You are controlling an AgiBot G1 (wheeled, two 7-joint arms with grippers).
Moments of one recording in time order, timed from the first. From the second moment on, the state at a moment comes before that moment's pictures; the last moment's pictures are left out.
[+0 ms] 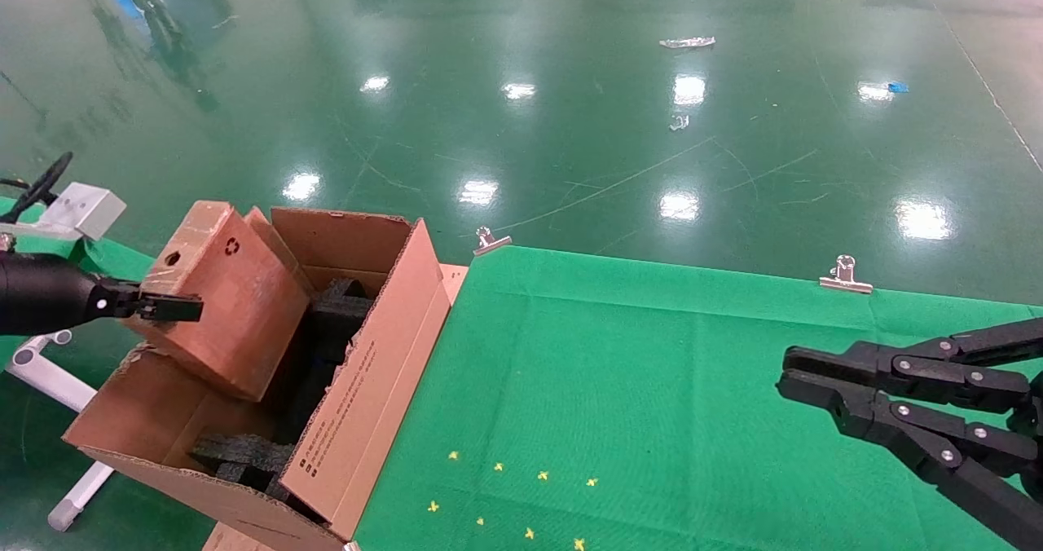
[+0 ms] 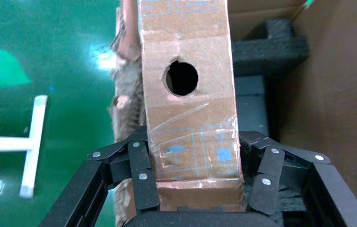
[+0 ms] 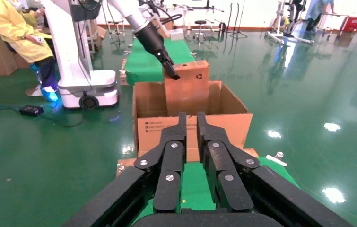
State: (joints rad) left arm -1.72 0.23 1.18 -1.01 1.47 1.04 -1.05; right arm 1.08 -0.61 -0.29 1.28 -0.72 -1.49 0.18
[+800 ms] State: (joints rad) left arm -1.59 0.32 1.26 -0.91 1.52 0.92 -1.08; right arm 1.08 -0.61 -0.29 1.28 -0.72 -1.49 0.18
